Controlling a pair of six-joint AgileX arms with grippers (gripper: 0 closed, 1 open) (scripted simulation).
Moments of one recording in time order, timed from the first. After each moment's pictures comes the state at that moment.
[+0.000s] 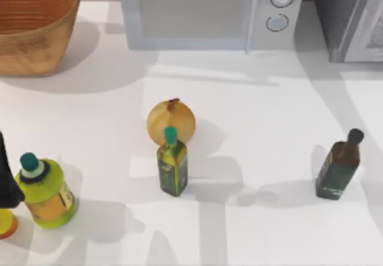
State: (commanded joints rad) left arm 0.00 0.00 0.00 0.00 0.00 0.00; right arm 0.26 1.67 2.03 -0.36 0.29 0.01
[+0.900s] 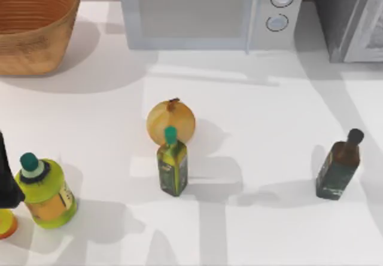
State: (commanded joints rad) left arm 0.00 0.00 0.00 0.00 0.00 0.00; right arm 0.26 1.67 2.03 -0.36 0.29 0.01
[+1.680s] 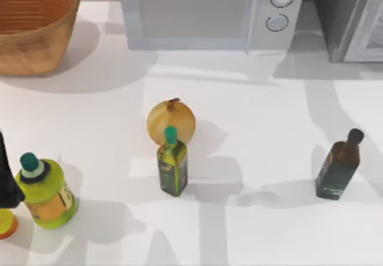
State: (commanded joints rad) left arm 0.00 0.00 0.00 0.00 0.00 0.00; right arm 0.57 1.31 2.06 -0.75 0.59 0.01
